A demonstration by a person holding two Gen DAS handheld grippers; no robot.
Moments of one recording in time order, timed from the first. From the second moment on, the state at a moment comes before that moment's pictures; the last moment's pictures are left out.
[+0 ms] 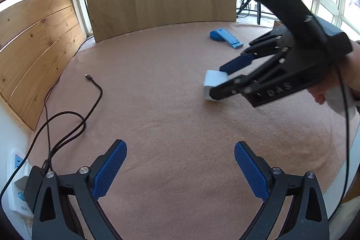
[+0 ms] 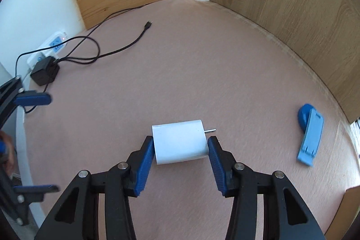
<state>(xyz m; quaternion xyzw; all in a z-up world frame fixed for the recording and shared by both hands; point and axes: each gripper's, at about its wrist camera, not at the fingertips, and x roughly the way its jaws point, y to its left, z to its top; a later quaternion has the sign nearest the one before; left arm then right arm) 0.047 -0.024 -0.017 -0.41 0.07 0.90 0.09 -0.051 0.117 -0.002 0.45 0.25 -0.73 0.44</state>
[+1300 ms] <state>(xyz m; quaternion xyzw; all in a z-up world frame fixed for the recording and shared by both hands) -0.023 0.052 -0.037 -0.51 0.00 0.84 0.21 0.024 0.180 -0.016 0.38 0.23 -0.76 0.47</state>
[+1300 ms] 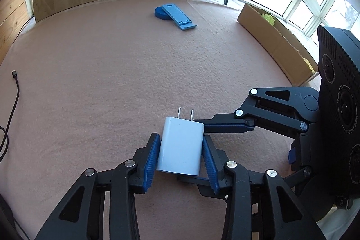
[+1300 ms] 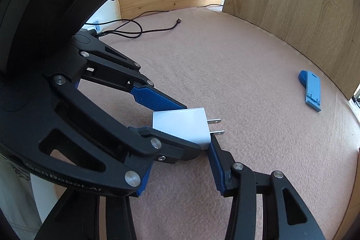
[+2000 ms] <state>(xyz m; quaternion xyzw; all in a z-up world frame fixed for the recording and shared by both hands) -0.017 0.083 0.076 -0.45 0.04 0.87 0.21 0.028 0.211 0.074 0.29 0.21 -0.81 0.46</state>
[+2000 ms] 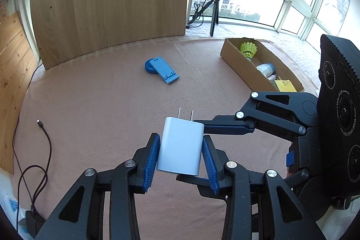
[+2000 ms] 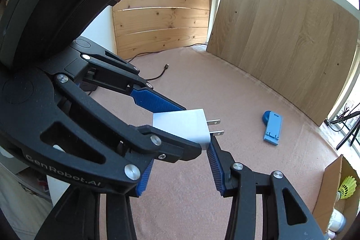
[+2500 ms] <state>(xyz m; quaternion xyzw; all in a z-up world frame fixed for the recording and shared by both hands) -0.025 0.211 0.120 -0.43 0.11 0.87 0.21 0.009 0.318 0.110 0.25 0.16 -0.84 0.44</state>
